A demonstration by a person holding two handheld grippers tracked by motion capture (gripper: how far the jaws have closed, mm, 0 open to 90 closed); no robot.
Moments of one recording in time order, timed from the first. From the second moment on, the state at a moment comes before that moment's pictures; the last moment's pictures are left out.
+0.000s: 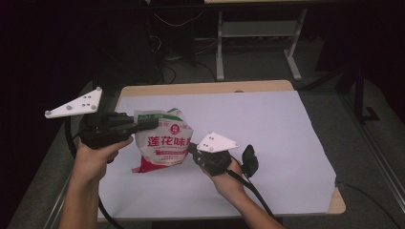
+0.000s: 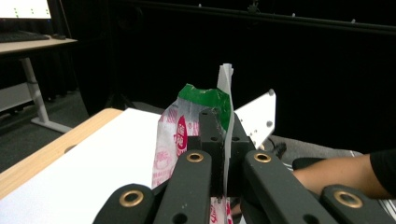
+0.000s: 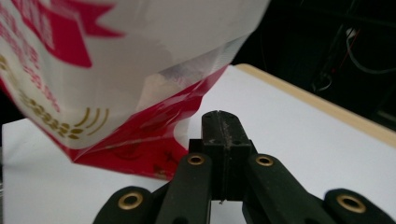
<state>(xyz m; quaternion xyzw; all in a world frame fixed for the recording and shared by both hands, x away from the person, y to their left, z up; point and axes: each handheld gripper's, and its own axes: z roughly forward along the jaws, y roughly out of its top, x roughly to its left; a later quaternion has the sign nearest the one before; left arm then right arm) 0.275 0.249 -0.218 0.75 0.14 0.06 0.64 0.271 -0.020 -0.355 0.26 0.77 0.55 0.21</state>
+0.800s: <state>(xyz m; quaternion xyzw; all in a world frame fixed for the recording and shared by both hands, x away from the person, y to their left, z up) 0.288 0.198 -0.206 0.81 0.13 0.05 0.57 0.233 0.011 -0.379 0.14 0.78 0.56 0.26</state>
